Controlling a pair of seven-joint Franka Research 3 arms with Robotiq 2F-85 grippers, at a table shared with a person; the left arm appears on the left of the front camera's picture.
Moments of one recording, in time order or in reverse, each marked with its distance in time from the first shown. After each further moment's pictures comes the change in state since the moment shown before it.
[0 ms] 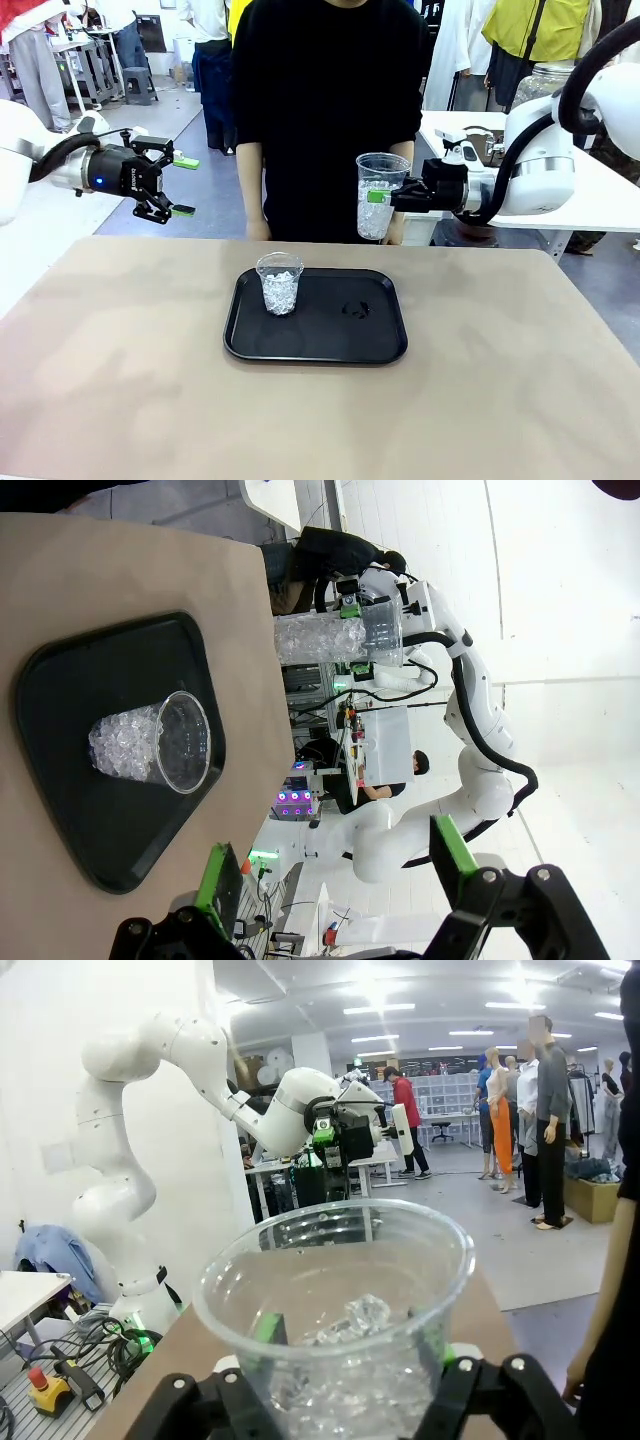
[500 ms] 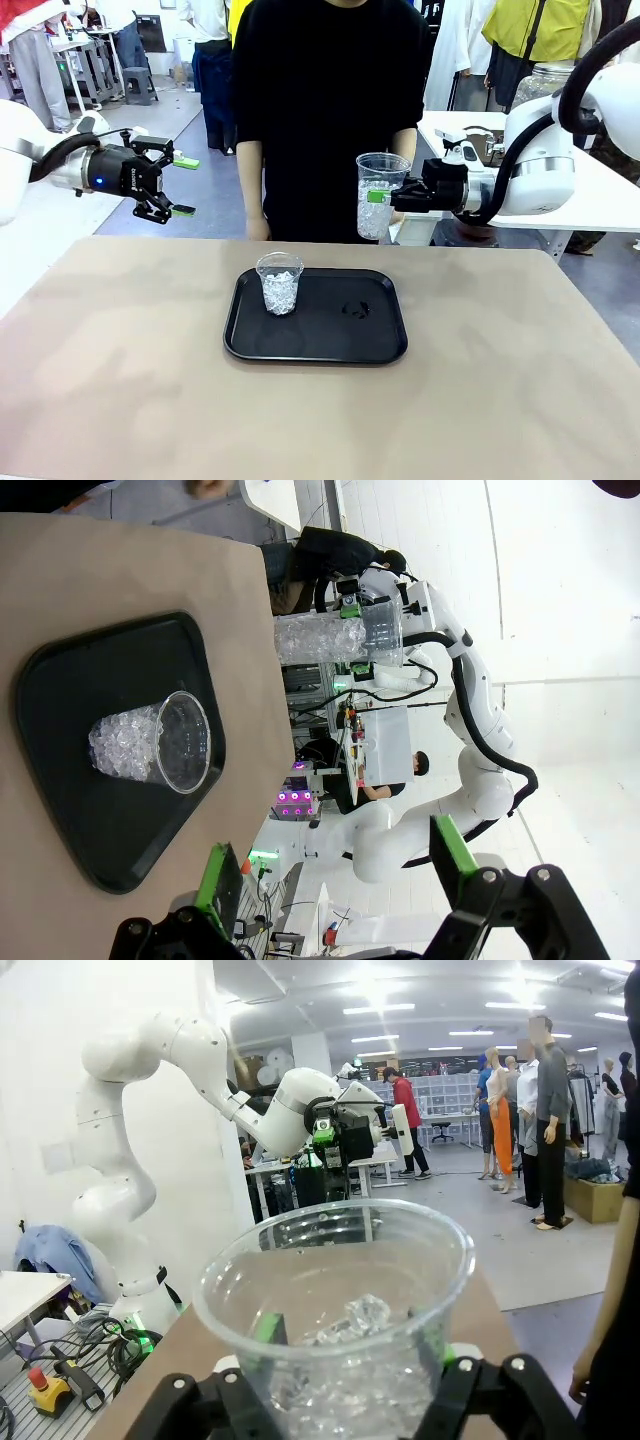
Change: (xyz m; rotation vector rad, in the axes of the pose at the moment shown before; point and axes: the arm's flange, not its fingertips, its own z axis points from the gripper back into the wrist) left arm 0.000 0.000 0.000 0.000 0.000 0.000; right arm 0.000 0.000 0.000 0.000 -0.001 0.000
